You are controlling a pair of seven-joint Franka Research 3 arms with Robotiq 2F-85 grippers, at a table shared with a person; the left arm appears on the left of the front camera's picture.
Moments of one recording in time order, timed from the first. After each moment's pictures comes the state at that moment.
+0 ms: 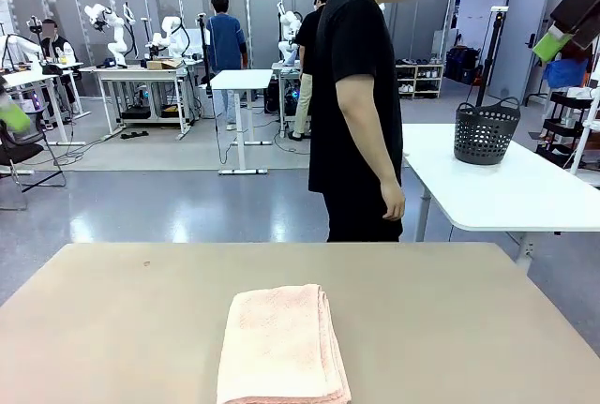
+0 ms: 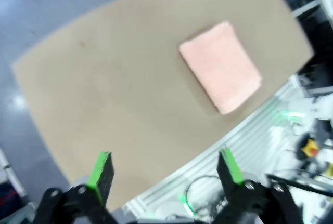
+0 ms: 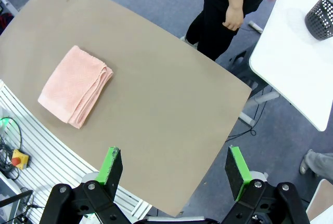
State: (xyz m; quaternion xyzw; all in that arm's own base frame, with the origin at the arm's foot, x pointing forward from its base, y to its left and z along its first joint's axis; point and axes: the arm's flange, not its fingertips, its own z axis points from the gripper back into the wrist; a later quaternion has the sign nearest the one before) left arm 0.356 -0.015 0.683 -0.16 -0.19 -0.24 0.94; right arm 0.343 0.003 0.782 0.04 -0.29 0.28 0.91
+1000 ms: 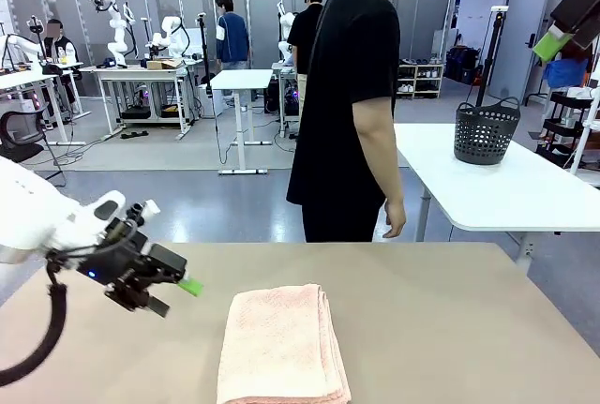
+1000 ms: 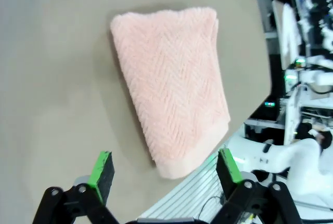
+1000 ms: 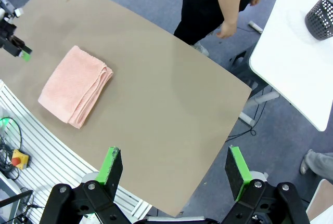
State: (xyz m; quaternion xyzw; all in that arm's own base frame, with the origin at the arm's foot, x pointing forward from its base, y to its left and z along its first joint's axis) left arm 0.389 -0.149 0.380 -0.37 -0.10 -0.09 0.92; right arm 0.343 0.003 0.782 0.04 -0.29 0.28 0.91
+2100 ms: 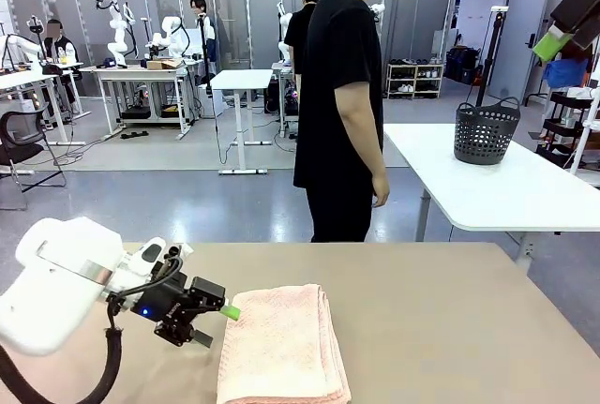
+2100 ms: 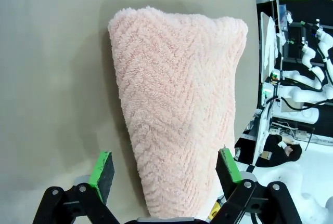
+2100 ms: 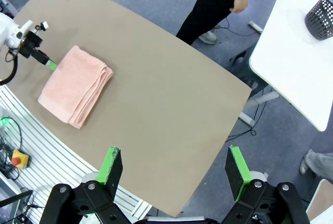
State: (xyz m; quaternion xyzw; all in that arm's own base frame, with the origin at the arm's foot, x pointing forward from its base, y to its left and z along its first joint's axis) left arm 0.422 -0.194 0.277 -0.44 -0.06 -0.03 0.90; right arm 0.343 0.003 0.782 0.04 -0.29 0.28 0.91
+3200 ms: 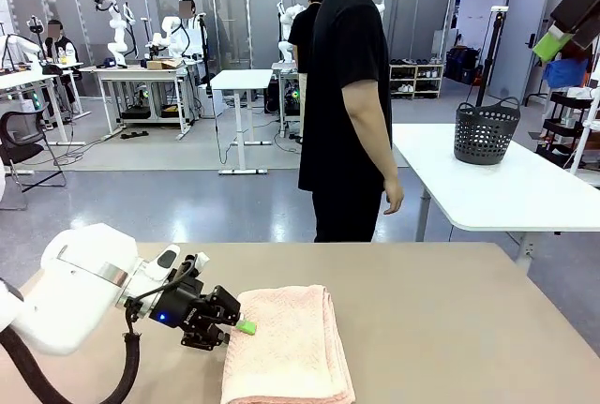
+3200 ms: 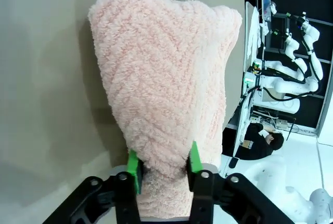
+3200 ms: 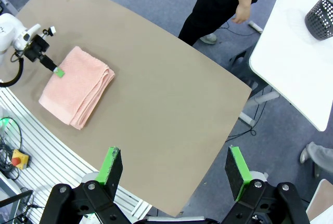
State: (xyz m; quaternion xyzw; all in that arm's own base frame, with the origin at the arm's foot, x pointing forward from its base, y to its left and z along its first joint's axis) left arm 0.428 -0.215 0.259 -0.48 -0.01 -0.03 0.88; right arm 0.343 0.003 0.782 0.04 -0.29 0.28 0.91
